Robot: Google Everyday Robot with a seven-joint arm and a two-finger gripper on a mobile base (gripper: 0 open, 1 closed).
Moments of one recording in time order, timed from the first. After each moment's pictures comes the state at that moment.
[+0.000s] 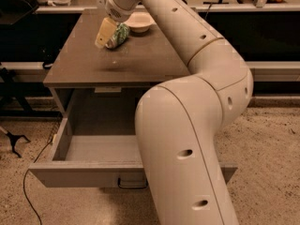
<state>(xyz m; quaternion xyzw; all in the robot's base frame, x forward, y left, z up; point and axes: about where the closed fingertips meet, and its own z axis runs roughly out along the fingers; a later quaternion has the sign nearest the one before) 0.825 0.129 0.906 -0.56 0.75 0.05 0.34</state>
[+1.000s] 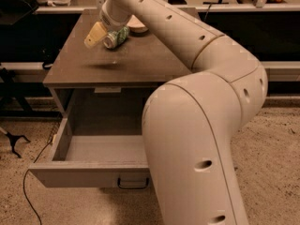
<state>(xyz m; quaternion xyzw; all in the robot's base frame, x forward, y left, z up) 0.835 0.143 0.884 -0.41 0.83 0.08 0.37</state>
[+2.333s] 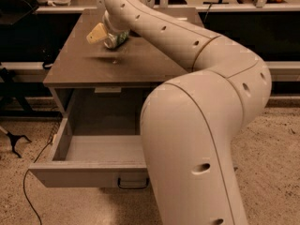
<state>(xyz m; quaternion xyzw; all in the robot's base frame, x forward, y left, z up) 0.870 0.132 0.873 -0.29 0.85 0.07 0.43</state>
